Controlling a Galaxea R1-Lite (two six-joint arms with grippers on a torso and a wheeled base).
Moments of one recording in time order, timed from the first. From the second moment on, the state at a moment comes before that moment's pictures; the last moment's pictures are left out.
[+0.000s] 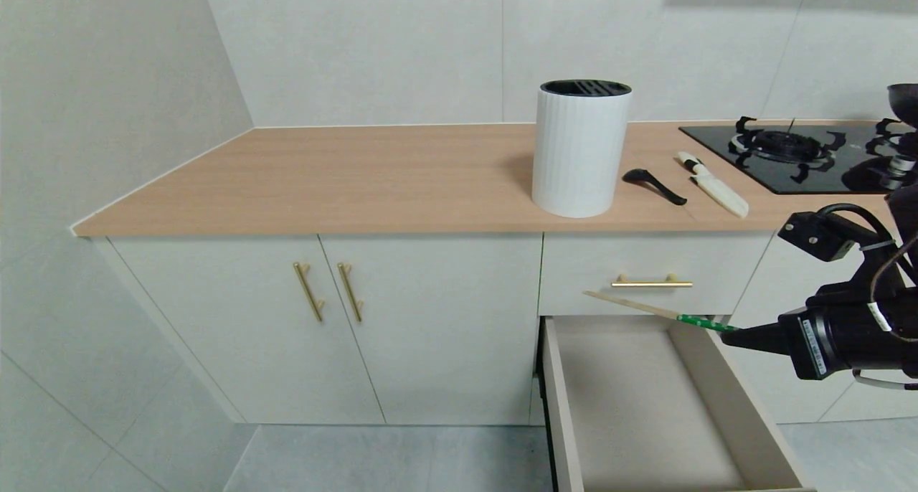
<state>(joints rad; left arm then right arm) 0.00 0.00 0.00 0.00 0.03 -0.01 0.24 1.41 -0.89 0.20 0.26 -0.03</state>
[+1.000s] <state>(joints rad) 0.00 0.00 0.00 0.00 0.03 -0.01 0.24 1.45 -0.89 0.20 0.26 -0.03</state>
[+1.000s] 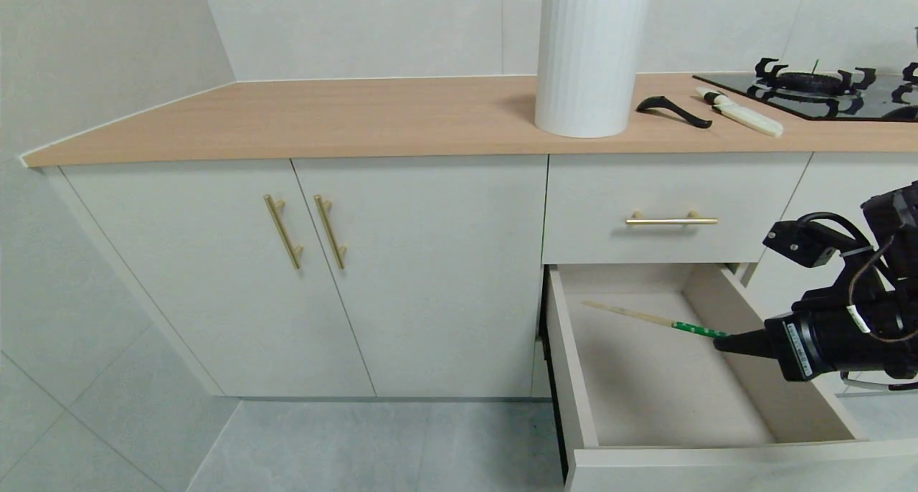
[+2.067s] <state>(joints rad) 0.00 0.00 0.00 0.00 0.03 -0.01 0.31 1.80 -0.91 -0.22 0.07 0.14</state>
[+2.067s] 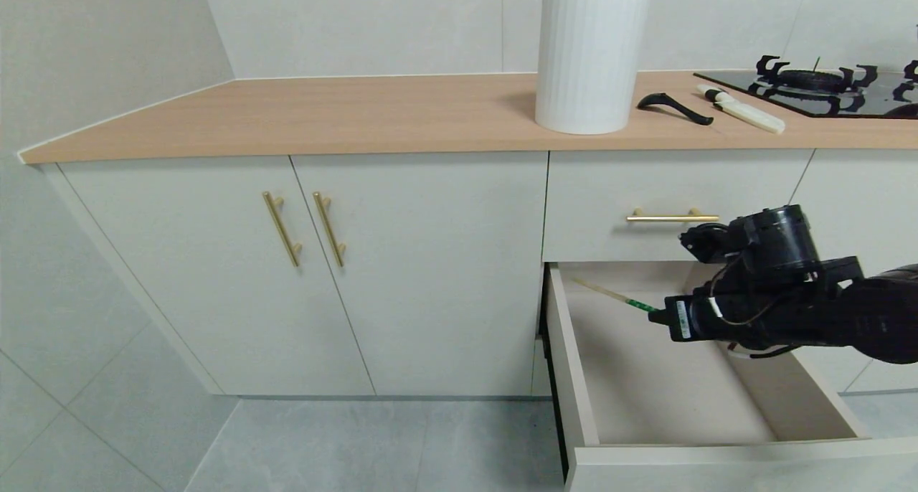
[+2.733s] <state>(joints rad) 0.00 0.00 0.00 0.00 0.03 -0.01 0.34 2.12 -1.06 -0.37 -0.06 0.31</state>
